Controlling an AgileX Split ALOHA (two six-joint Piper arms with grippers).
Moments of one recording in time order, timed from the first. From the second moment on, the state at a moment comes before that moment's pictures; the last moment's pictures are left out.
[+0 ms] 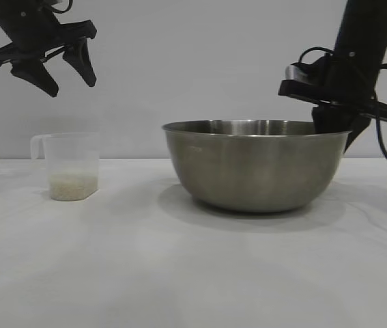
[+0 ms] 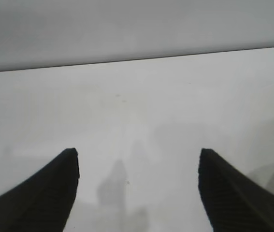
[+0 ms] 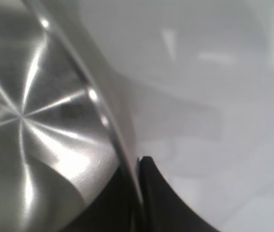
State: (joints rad) left arm -0.09 2.07 -1.63 -0.58 0.45 0.47; right arm 0.25 2.24 -1.75 0.33 1.19 -0.16
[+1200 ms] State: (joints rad) left arm -0.09 2.07 -1.63 -0.58 0.45 0.47; right arm 0.27 2.24 -1.76 0.29 1.19 -0.15
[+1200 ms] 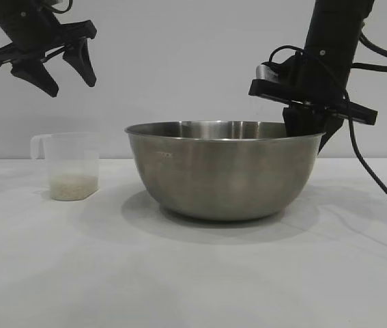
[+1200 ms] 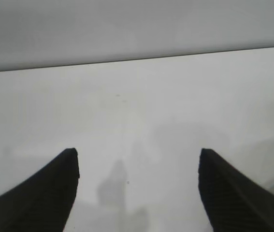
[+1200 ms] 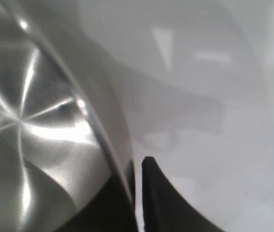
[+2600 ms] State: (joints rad) left arm -0.09 2.07 -1.63 -0.58 0.45 0.47; right arm 0.27 2.24 -1.77 0.29 1.22 -0.15
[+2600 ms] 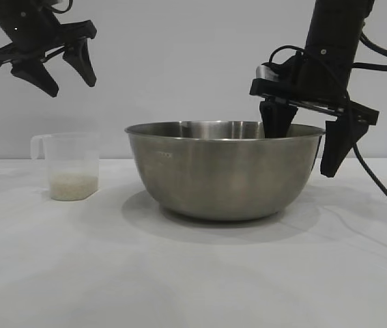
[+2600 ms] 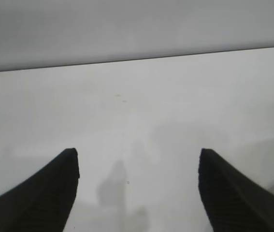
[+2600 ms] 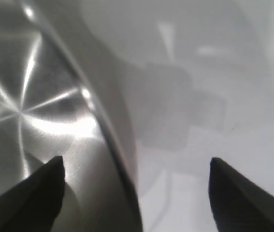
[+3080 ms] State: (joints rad) left arm -0.09 2.07 -1.63 -0.58 0.45 0.47; right arm 0.27 2.16 -1.88 0.18 1.23 -0.13
